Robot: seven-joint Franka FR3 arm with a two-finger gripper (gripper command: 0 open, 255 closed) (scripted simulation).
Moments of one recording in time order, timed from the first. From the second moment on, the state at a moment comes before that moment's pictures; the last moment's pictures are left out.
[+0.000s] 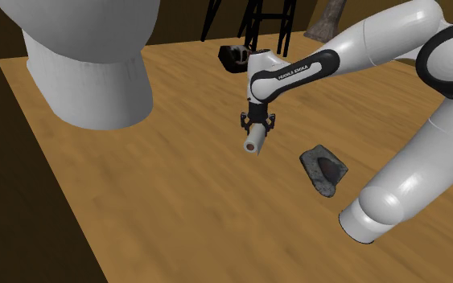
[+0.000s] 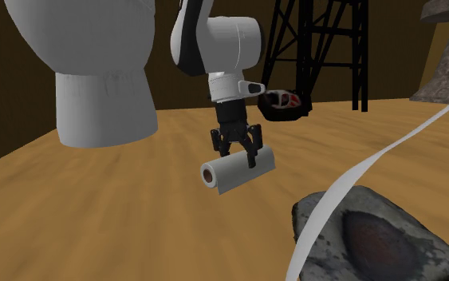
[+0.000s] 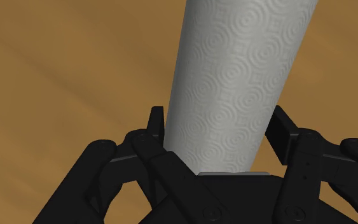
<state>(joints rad) -0.17 0.07 0.21 -2.23 -0.15 2.09 1.01</state>
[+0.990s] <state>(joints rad) -0.17 0.02 0.22 -2.19 -0.13 2.00 0.99</state>
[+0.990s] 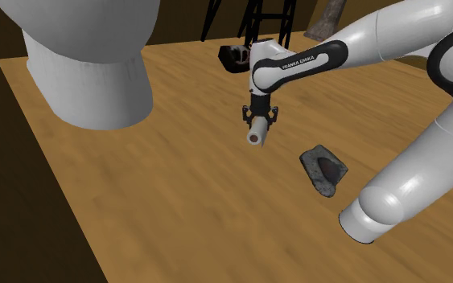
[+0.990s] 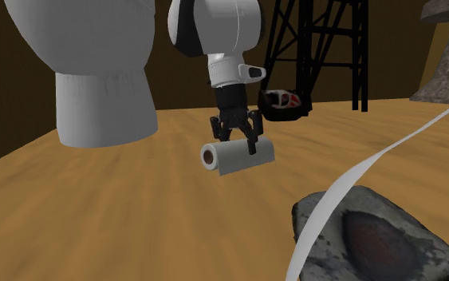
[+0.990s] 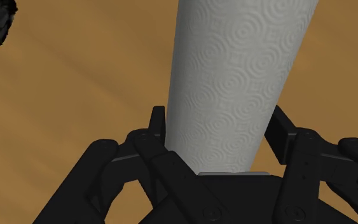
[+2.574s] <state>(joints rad) -0.17 -0.08 0.21 -1.97 -0.10 1.69 0.94</state>
